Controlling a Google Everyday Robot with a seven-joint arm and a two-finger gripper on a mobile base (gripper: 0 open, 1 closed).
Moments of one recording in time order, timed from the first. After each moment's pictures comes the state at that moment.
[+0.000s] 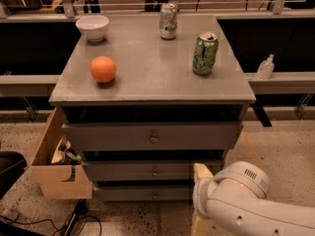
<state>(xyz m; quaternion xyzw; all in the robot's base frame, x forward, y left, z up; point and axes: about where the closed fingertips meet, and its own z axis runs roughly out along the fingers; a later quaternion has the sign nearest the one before) 0.397 -0.121 0.595 -0.65 0.73 -0.08 0.19</state>
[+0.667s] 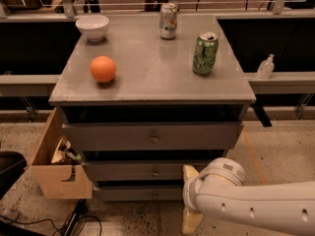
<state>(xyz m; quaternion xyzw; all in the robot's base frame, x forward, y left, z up) 0.419 -0.102 0.542 -0.67 0.72 -0.05 0.18</state>
